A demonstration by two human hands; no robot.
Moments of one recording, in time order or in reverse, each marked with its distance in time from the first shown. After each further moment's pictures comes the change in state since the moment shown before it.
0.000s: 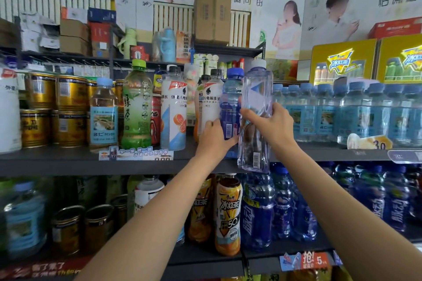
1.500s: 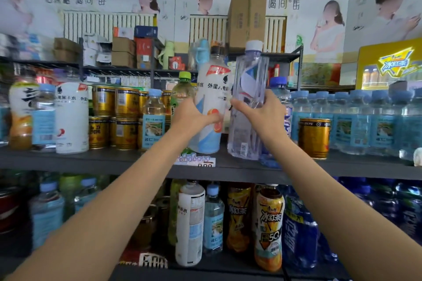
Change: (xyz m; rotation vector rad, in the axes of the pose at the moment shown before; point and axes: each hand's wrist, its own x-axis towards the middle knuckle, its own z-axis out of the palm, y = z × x) left_hand -0.009 -0.029 -0.144 -0.192 0.232 -0.206; right_hand -0.001 -0.067 0.077 0.188 -0.061 -0.198
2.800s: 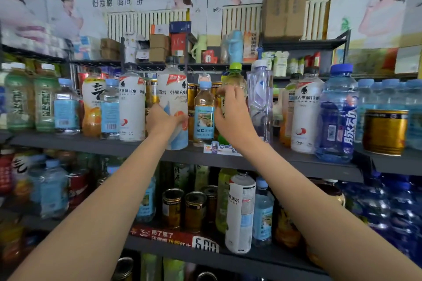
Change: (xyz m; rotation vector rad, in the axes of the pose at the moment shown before) left_hand 0.012 -0.104 -0.119 0.057 0.370 -0.278; right_hand -0.059 -0.066 0.130 -0.064 -0.239 -0.386
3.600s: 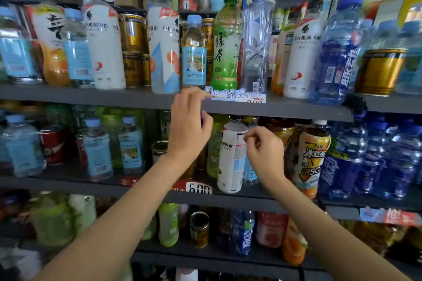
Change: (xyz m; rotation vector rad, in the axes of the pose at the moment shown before) left_hand -0.107 -0.077 0.040 0.113 0.012 0.908; right_hand -0.171 0.056 0.002 -0.089 0.045 0.390
